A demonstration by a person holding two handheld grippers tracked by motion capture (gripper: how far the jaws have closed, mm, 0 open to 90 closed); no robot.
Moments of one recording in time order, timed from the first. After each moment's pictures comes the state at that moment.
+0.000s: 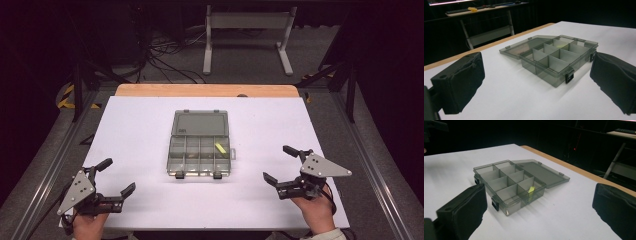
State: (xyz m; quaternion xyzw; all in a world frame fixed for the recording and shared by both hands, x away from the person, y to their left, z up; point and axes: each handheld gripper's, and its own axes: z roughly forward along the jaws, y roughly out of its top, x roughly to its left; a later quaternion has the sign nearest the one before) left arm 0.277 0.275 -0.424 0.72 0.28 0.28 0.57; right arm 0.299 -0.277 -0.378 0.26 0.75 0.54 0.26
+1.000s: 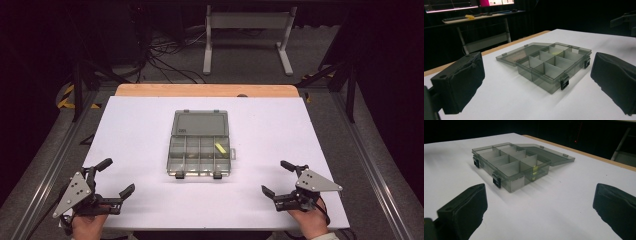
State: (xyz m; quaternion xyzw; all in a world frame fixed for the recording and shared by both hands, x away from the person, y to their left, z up) left arm 0.275 0.276 -0.423 0.71 0.26 0.28 0.59; right arm 0.289 -0.282 -0.435 0.29 0.75 0.53 0.25
